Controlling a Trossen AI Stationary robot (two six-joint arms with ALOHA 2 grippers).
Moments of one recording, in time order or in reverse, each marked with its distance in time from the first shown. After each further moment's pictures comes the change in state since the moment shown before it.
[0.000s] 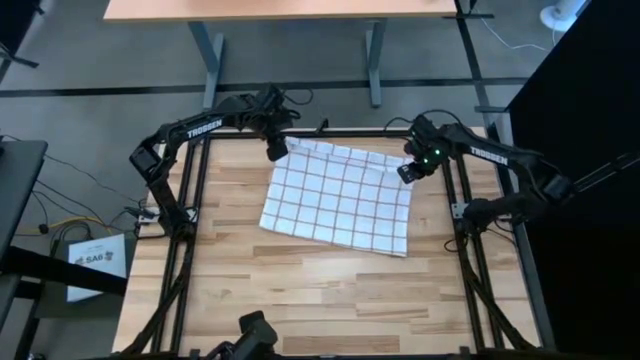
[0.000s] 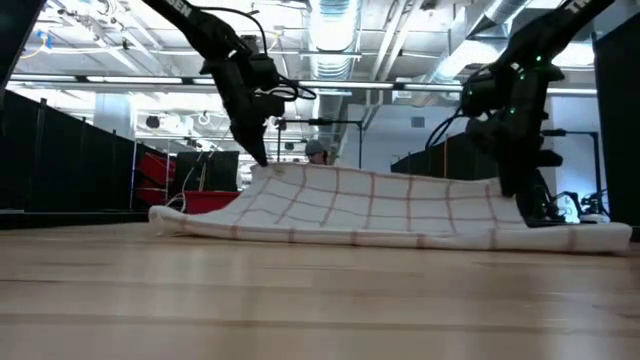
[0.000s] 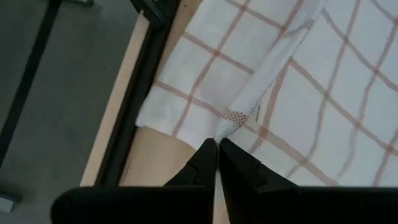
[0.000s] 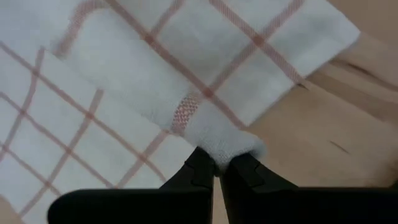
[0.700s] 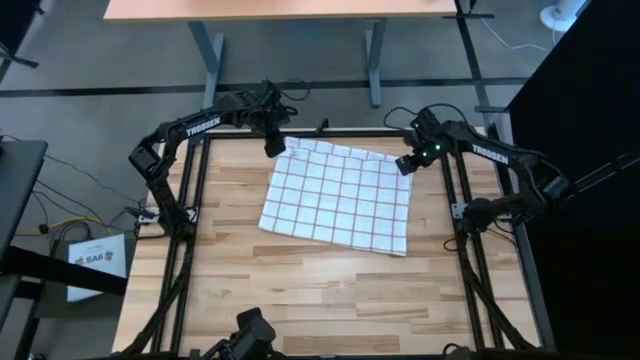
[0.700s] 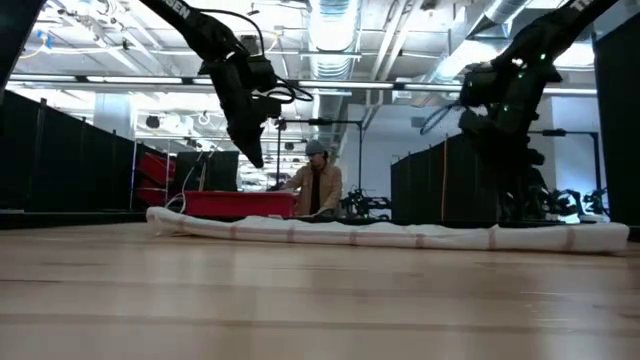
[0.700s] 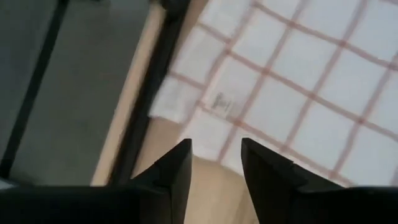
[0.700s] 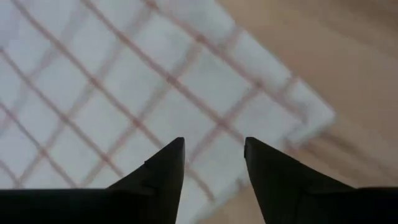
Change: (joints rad) left arm 0.007 0.010 0.000 -0.001 -0.029 0.025; right arm -0.022 -0.027 0.004 0.181 0.012 -0.052
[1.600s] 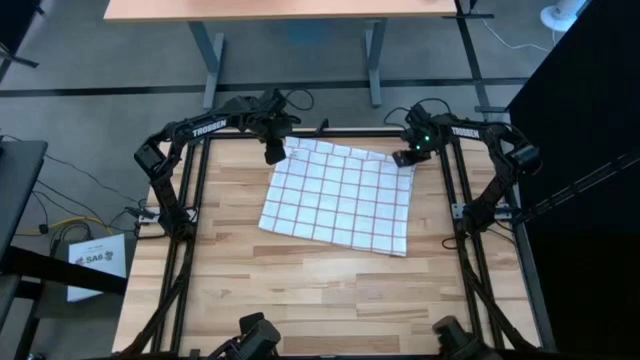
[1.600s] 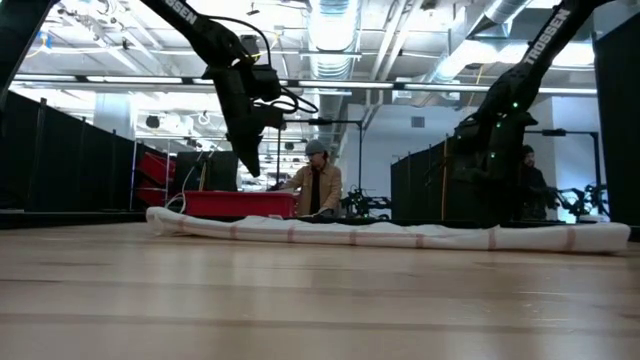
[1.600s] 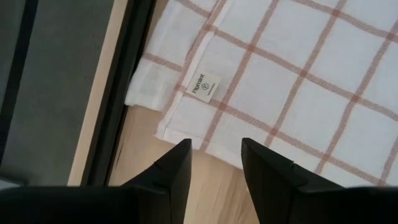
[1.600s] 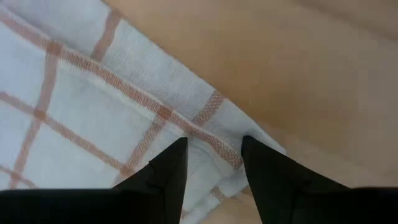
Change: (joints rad) left arm -0.014 0.028 0.000 -0.064 -0.006 0.020; right arm -0.152 0.359 0.072 0.020 0.021 -0.071
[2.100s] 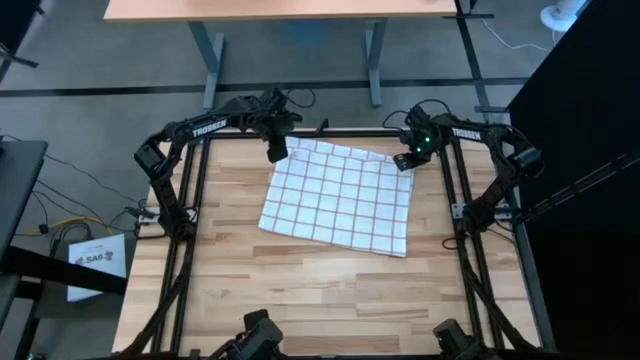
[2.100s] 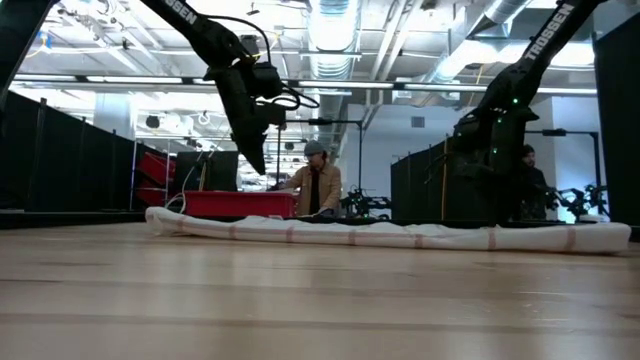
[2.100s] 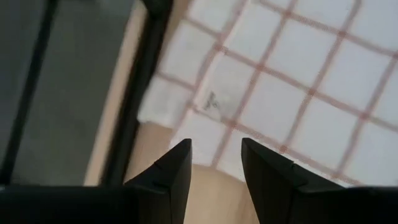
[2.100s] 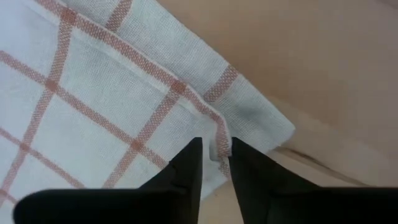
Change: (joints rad) left arm 0.000 0.026 0.019 0.078 0.013 0.000; right arm 0.005 -0.028 0.000 -0.052 -0.009 -0.024
